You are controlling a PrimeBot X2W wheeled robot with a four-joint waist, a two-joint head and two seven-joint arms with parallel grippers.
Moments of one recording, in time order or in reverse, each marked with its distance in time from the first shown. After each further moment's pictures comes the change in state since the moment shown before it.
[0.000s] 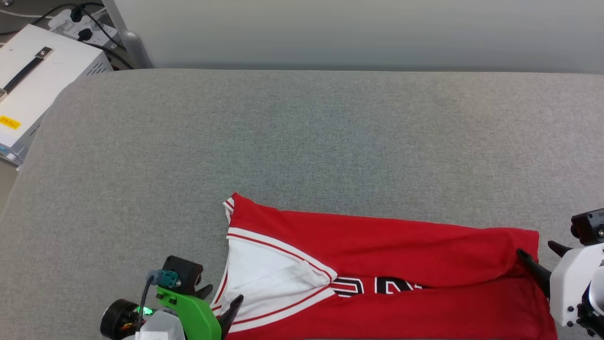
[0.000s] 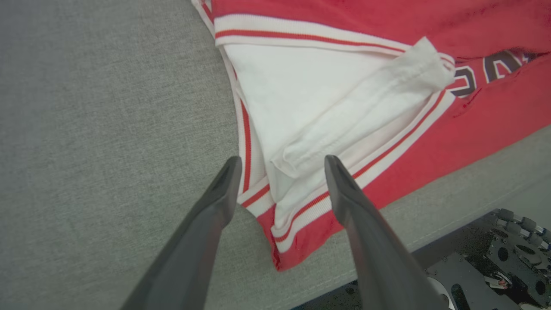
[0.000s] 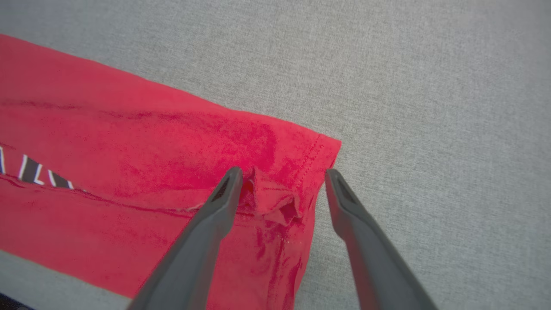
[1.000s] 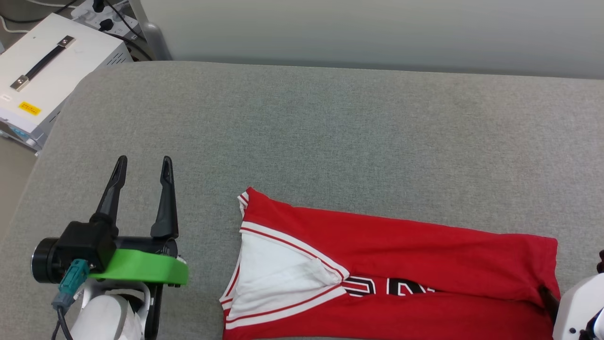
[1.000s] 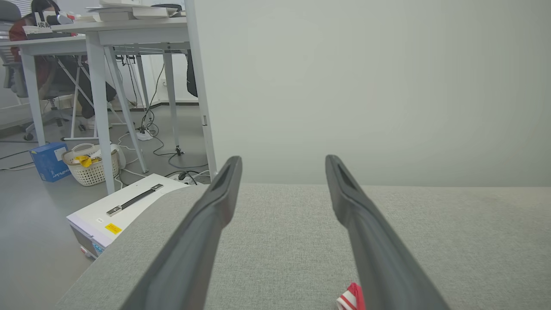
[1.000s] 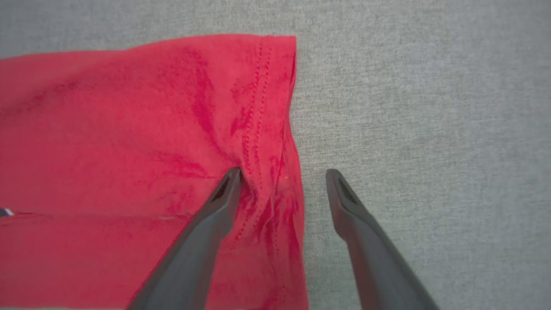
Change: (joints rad) left arm 0.114 -0.329 0.655 -0.070 0.489 -0.045 -0.477; right arm 0.107 0.394 -0.458 -0.047 -0.292 0.000 0.198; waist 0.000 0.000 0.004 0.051
